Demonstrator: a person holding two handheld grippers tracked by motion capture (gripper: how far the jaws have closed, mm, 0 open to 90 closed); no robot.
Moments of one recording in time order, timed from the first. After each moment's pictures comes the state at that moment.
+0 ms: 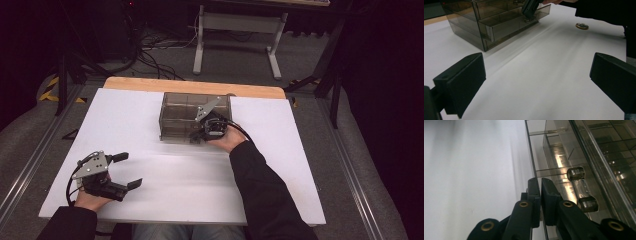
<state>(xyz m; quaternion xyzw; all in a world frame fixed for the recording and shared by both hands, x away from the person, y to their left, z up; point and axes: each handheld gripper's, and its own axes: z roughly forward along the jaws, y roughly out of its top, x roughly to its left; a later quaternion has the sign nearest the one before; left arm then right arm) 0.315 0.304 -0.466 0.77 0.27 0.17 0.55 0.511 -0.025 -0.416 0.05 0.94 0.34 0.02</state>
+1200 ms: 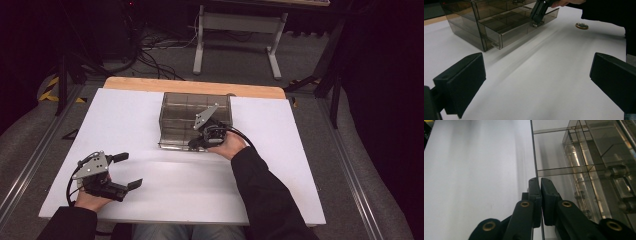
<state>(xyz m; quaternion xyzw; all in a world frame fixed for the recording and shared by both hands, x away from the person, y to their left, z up) 0.315 0.303 -0.466 0.78 0.27 0.17 0.54 0.489 -0.022 -0.418 0.03 0.94 0.33 0.01</state>
